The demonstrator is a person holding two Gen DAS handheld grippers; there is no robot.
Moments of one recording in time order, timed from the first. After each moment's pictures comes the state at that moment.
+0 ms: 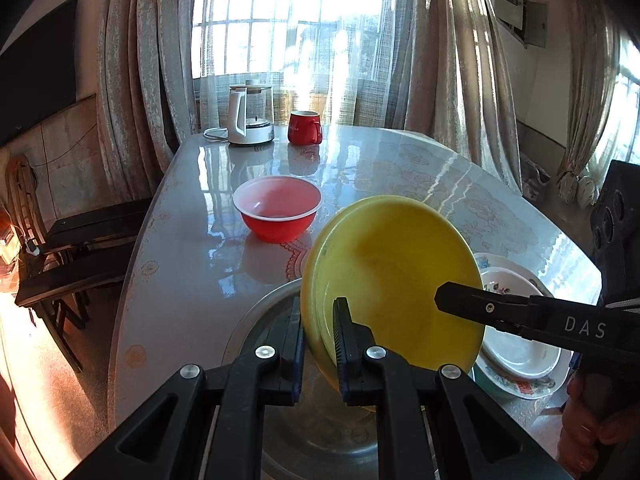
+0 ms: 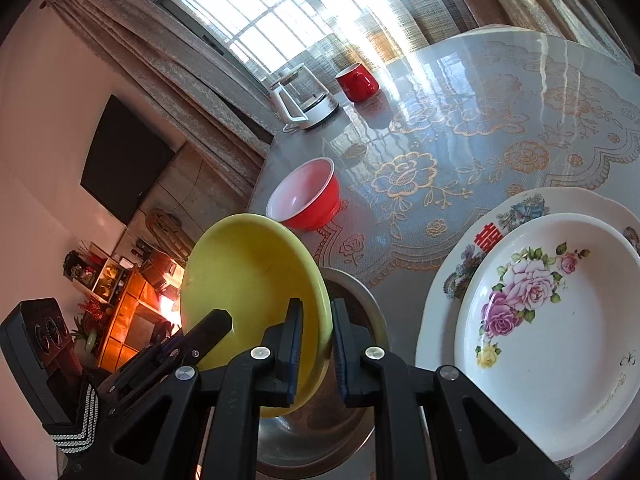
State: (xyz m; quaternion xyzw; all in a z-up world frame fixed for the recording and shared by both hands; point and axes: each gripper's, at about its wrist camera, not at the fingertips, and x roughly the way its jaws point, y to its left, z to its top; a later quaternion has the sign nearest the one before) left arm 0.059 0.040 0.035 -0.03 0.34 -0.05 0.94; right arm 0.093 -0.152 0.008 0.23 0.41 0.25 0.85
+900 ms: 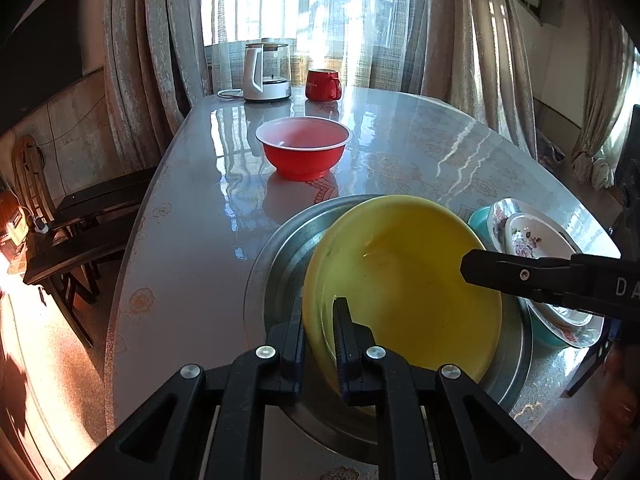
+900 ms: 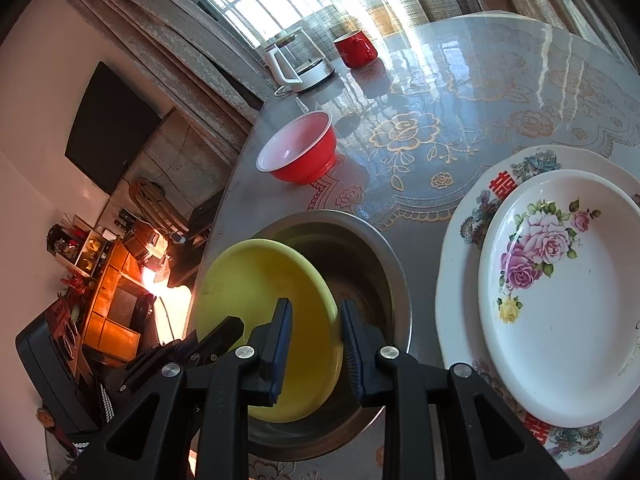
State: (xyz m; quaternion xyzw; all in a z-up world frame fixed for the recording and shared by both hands) left arm 0.047 0.055 -0.012 -0.02 0.39 -0.03 0.92; right arm 0.080 -0.132 -0.012 0.19 0.45 0.24 0.84
